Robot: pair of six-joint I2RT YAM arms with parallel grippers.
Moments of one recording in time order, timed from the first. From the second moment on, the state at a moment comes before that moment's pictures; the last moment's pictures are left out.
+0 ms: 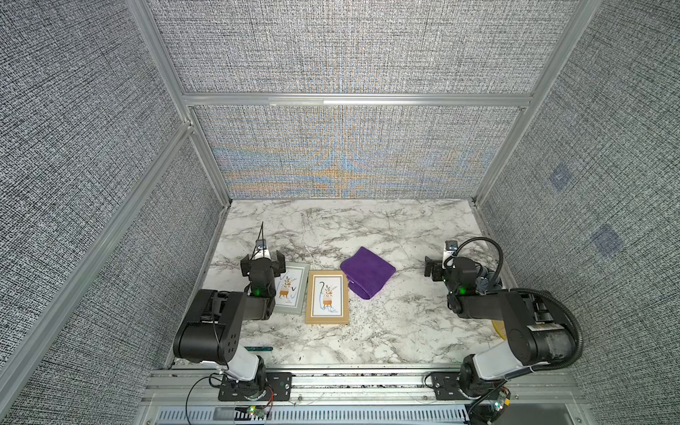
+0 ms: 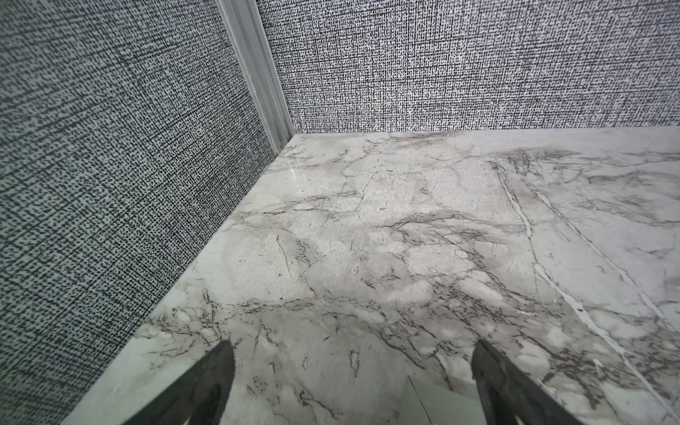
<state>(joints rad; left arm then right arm) -0.14 1.56 0.37 0.87 -0.36 0.02 0.05 1.53 0.39 0.75 0.08 -0.03</state>
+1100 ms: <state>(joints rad) -0.16 1.06 0.82 -0.14 -0.18 -0.34 0.10 1.32 1.06 -0.28 -0.05 0.23</state>
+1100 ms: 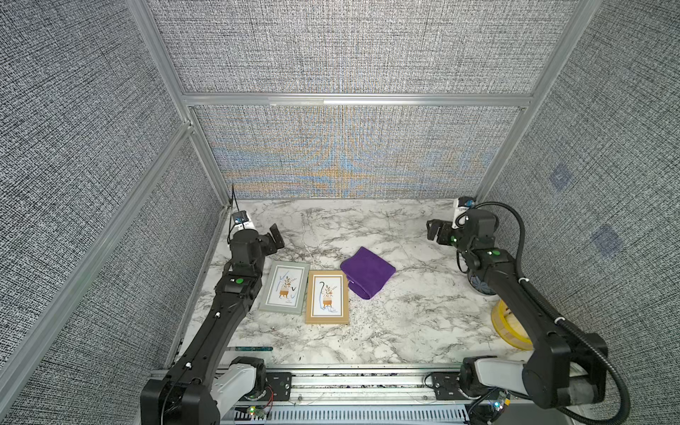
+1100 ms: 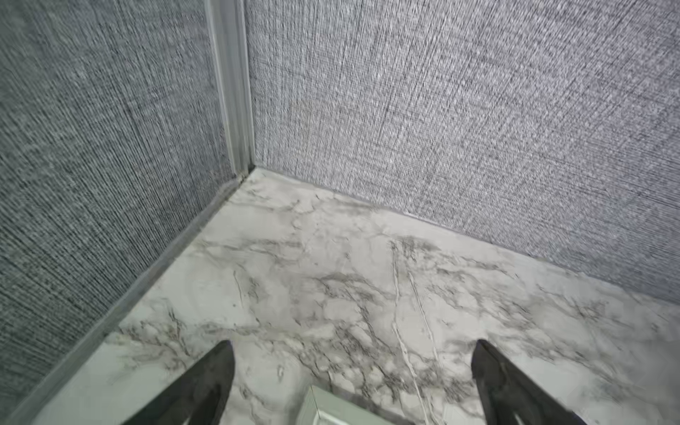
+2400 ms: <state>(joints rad) -0.44 1.55 0.89 -0.69 0.19 -0.66 0.51 1.68 1.24 -0.49 -0.24 0.39</state>
